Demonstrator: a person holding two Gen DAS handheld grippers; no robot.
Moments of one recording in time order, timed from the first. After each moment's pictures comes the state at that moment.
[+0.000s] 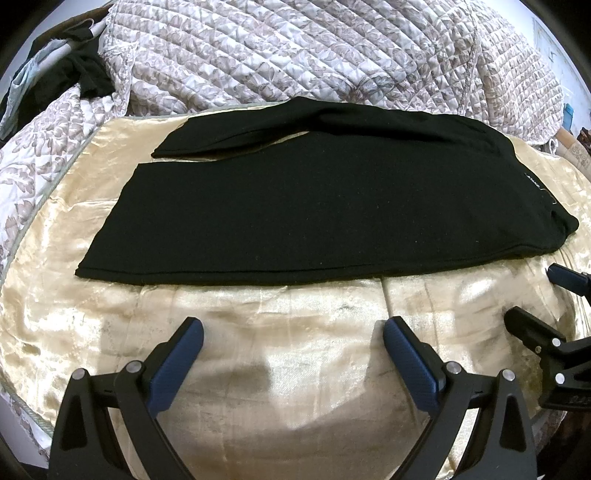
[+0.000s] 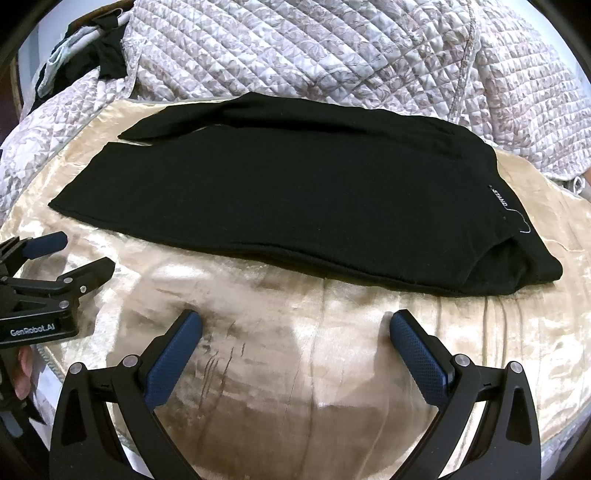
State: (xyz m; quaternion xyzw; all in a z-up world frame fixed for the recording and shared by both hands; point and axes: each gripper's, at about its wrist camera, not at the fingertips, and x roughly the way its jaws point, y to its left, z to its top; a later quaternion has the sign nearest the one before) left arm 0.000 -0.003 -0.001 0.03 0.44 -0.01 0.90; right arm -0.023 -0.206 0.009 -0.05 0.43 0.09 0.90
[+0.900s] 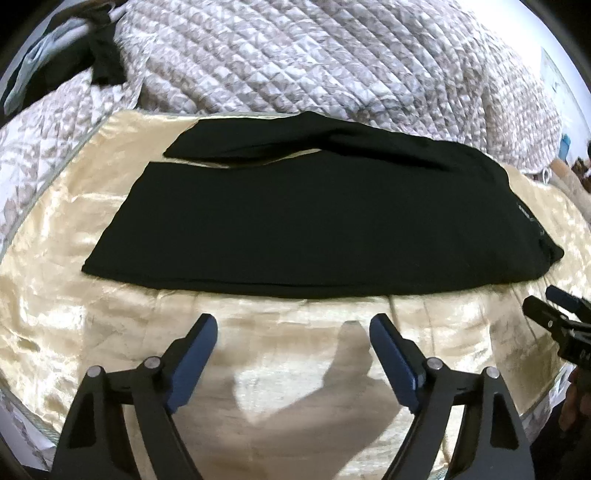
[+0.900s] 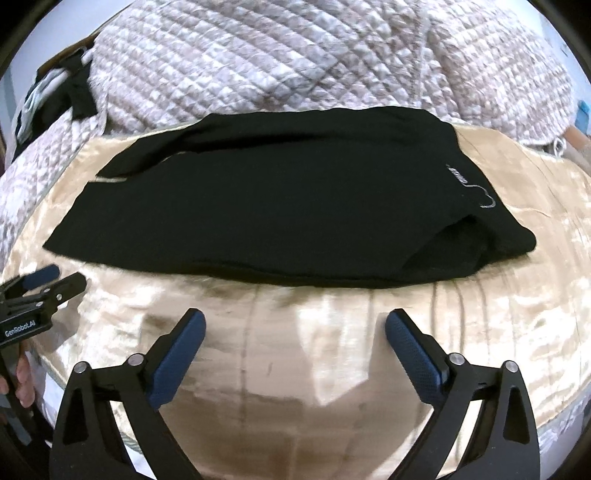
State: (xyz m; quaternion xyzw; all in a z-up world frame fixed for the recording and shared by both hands) left arm -0.003 0.019 0.009 -0.03 0.42 -0.02 0.91; right arm -0.022 -0.255 0.023 0.02 0.42 0.05 0.90
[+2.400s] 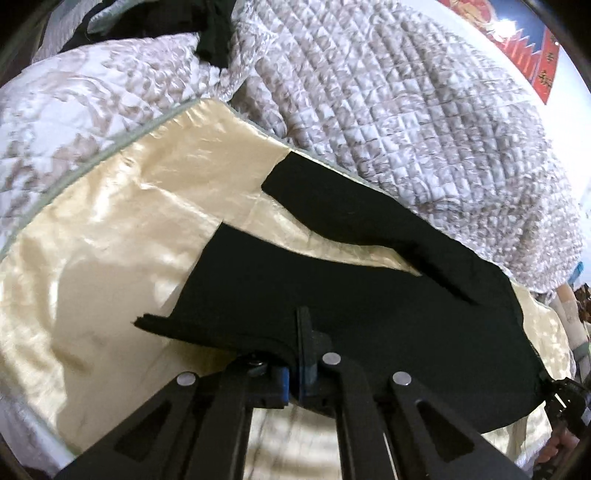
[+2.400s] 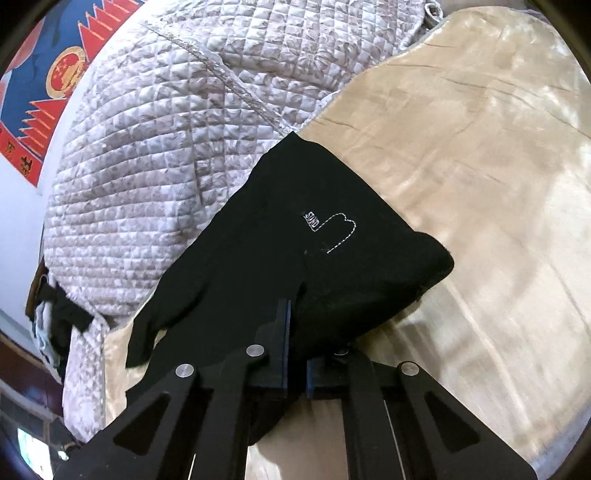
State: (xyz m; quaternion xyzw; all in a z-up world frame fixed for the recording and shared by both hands) left arm -0.002 0.106 0.054 -0.19 0.37 0.04 0.91; right arm -0.006 -0.414 0.042 0.37 0.36 -0.02 0.86
